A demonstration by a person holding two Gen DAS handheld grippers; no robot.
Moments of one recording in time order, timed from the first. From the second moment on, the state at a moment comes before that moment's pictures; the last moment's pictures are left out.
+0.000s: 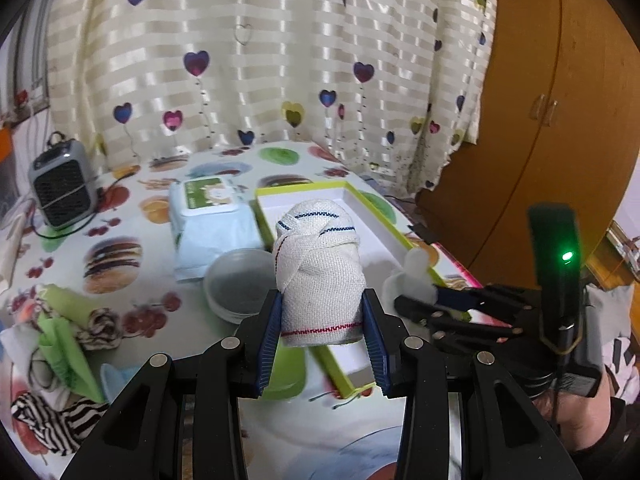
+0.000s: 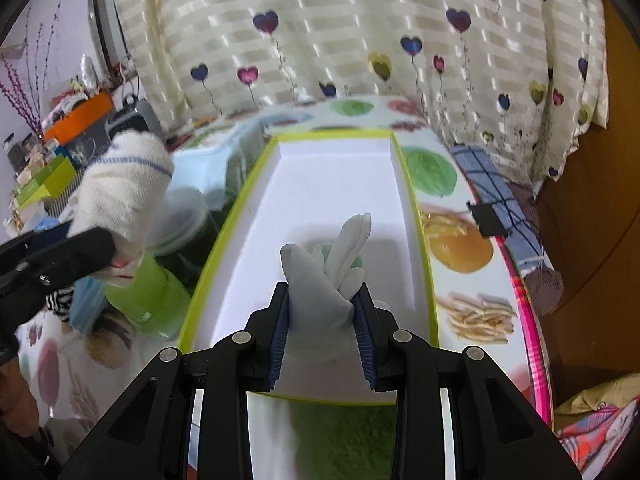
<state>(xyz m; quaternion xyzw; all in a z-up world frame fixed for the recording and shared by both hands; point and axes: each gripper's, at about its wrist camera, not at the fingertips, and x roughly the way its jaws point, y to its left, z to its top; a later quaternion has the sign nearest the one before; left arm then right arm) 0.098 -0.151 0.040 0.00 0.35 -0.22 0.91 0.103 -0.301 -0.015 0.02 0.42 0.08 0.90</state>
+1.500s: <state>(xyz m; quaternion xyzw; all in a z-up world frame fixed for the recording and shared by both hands) 0.048 -0.107 0.050 0.00 0.33 -0.18 0.92 0.040 -0.240 0.056 -0.06 0.33 0.11 0.93</state>
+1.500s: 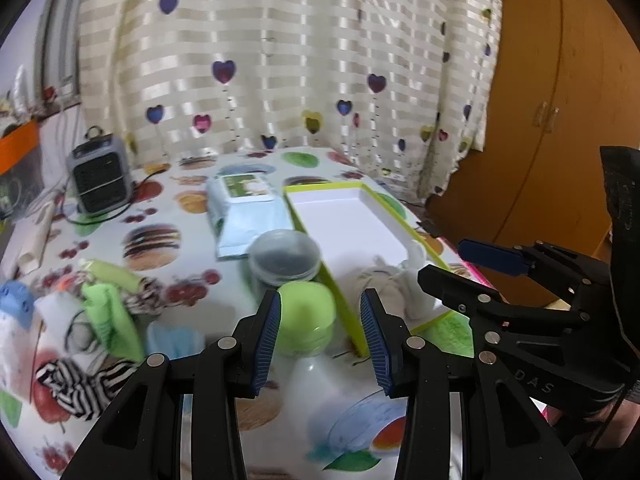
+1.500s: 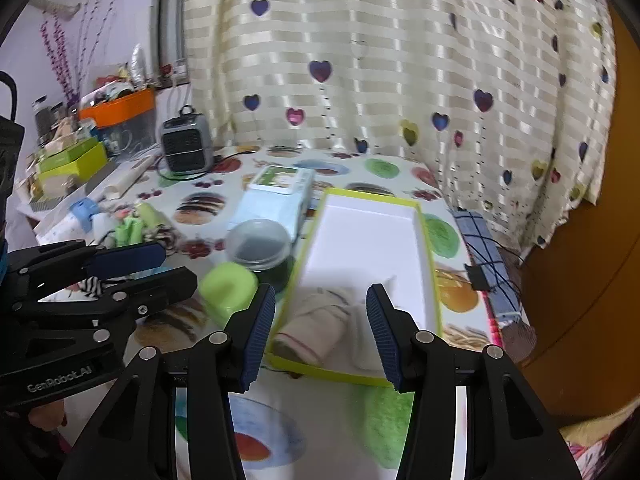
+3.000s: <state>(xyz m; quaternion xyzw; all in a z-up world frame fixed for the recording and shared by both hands) 0.028 0.062 -0.004 -0.08 0.36 -0.01 0.93 0.060 -0.107 -0.004 -0.05 0.42 0.28 0.86</state>
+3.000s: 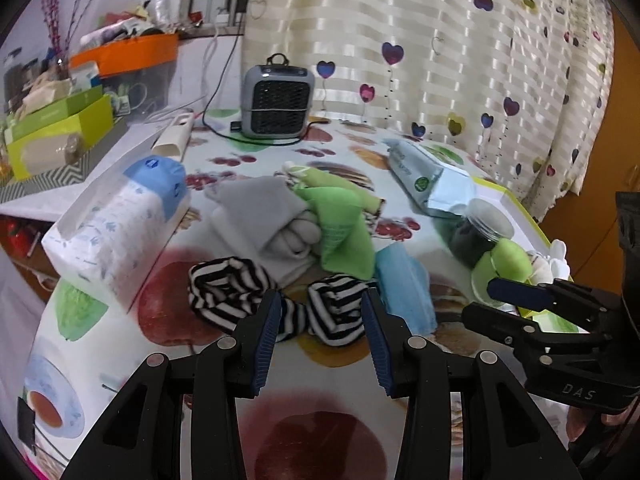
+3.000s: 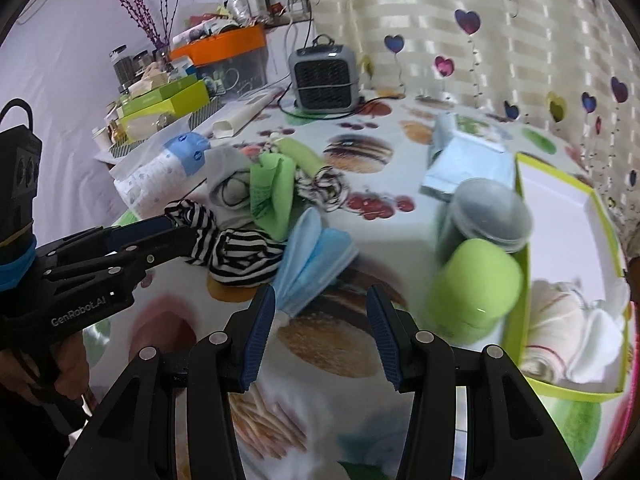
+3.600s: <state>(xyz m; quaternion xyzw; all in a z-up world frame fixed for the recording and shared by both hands) 0.037 0.075 -0.016 -0.10 0.37 -0.03 0.92 0.089 -0.075 -0.041 -0.05 0.46 0.27 0.84</state>
